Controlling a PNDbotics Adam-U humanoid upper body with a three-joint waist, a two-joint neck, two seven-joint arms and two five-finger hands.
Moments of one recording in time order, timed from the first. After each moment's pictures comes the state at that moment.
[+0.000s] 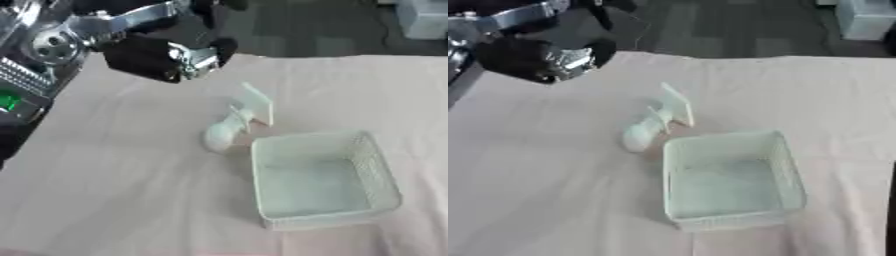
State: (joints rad) left arm -0.71 0.82 -0.34 -1.99 -0.41 0.19 -0.60; right arm -0.52 -0.21 -0.14 -1.98 -0.03 -0.69 -0.16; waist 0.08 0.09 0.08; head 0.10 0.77
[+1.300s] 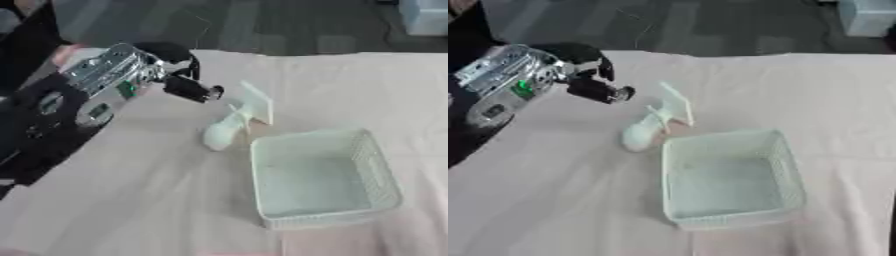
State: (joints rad) left arm -0.75 0.73 -0.55 -1.60 -0.88 0.46 -0.80; right arm -0.53 -0.20 -0.12 -1.98 -0.07 -0.68 -0.12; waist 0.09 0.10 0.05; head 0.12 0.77
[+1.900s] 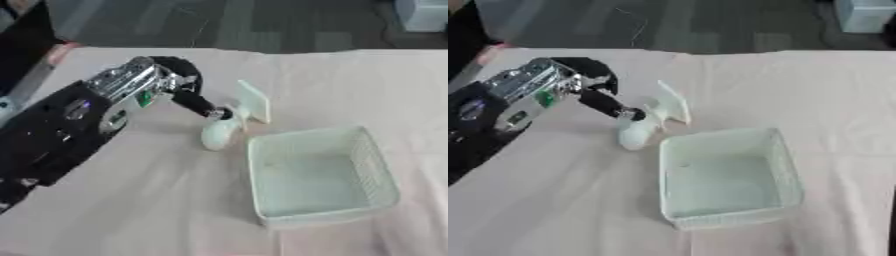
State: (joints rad) left arm -0.79 0.66 -0.61 -1.50 -0.92 0.41 -0.85; right arm -0.53 -0.20 -0.12 -1.98 -0.08 -0.68 -0.10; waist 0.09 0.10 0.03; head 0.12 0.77
